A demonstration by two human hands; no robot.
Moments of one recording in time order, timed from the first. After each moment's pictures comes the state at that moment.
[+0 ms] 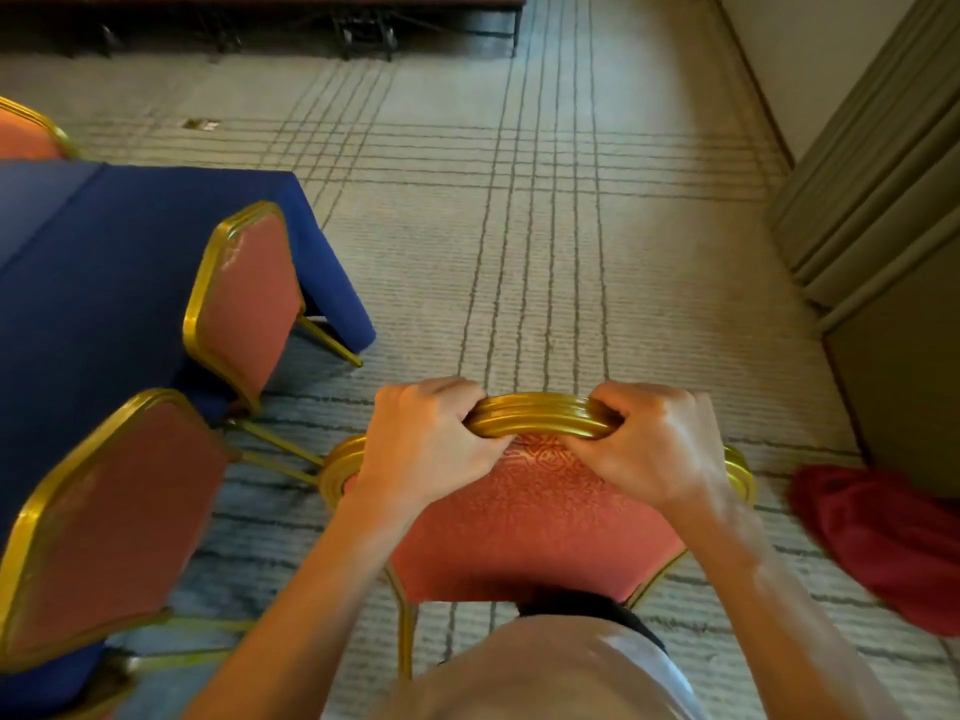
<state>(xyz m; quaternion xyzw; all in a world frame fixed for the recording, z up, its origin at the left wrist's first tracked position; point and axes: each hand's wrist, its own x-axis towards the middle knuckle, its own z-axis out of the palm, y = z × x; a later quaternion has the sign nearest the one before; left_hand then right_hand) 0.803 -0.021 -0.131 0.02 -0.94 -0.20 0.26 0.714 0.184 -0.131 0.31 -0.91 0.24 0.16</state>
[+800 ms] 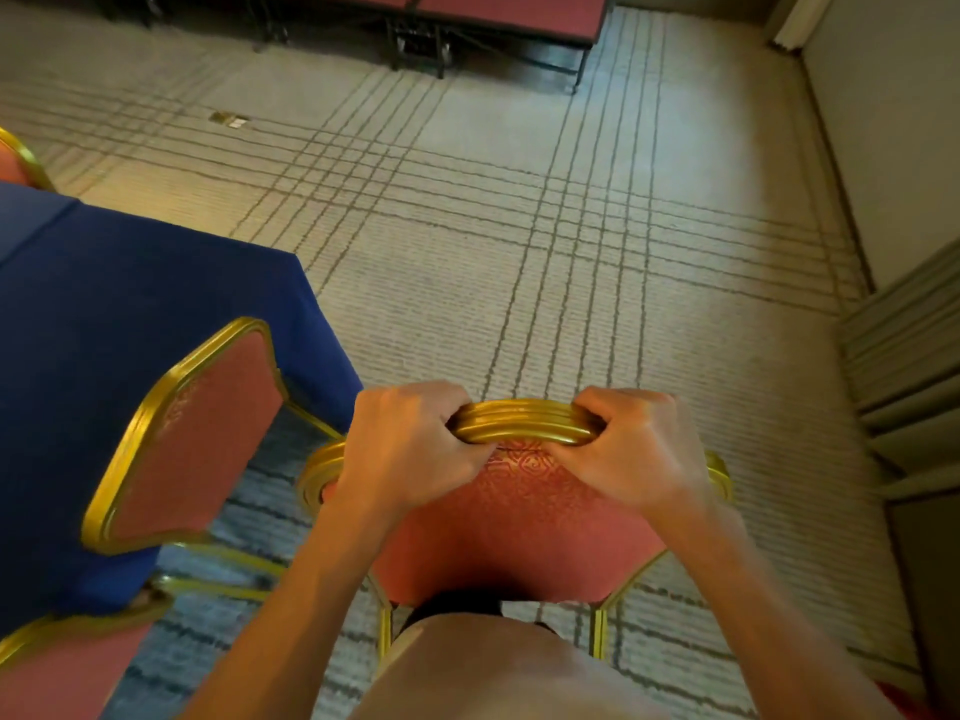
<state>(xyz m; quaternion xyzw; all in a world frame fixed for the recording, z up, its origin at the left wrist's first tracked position) 0.463 -0.259 -0.132 0.10 -0.94 -0.20 0.26 0.341 -0.070 -0.128 0.40 -0.87 0.24 0.12</state>
